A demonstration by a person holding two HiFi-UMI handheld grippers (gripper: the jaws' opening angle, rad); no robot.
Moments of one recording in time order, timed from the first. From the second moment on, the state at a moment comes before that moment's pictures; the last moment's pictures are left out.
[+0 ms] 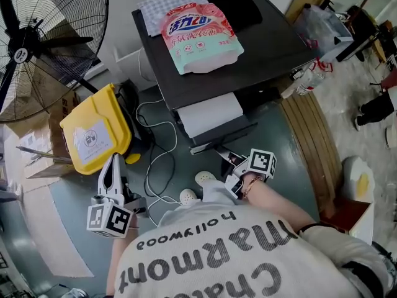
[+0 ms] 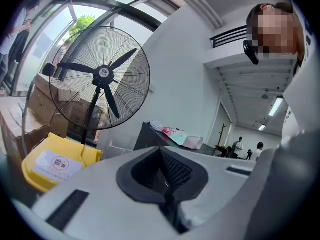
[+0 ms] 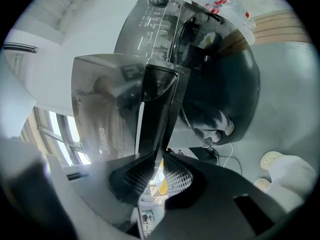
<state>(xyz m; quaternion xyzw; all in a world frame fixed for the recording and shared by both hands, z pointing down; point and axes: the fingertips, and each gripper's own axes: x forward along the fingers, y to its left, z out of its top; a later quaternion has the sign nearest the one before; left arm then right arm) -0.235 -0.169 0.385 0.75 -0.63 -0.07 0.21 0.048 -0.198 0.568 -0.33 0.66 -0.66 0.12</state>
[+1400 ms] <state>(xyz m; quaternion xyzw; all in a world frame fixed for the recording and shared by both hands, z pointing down) -0.254 -0.180 0.378 0.73 -0.65 -0.07 0.20 0.033 -0.233 0.565 -0.33 0.66 -0.67 0.12</state>
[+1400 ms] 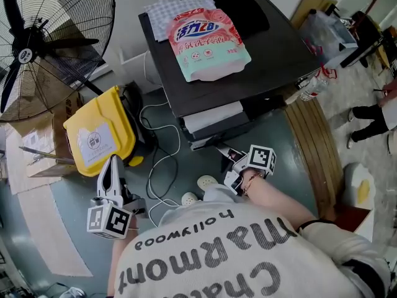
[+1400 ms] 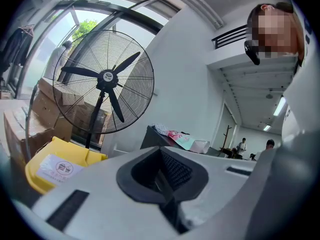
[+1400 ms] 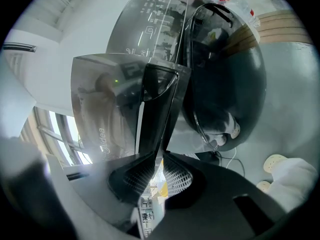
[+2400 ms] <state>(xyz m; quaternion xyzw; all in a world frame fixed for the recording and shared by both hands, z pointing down) -0.269 -0.182 0.375 0.72 -0.66 -0.08 0.19 0.027 -0.254 0.565 -0.33 0.66 -0.67 0.12</state>
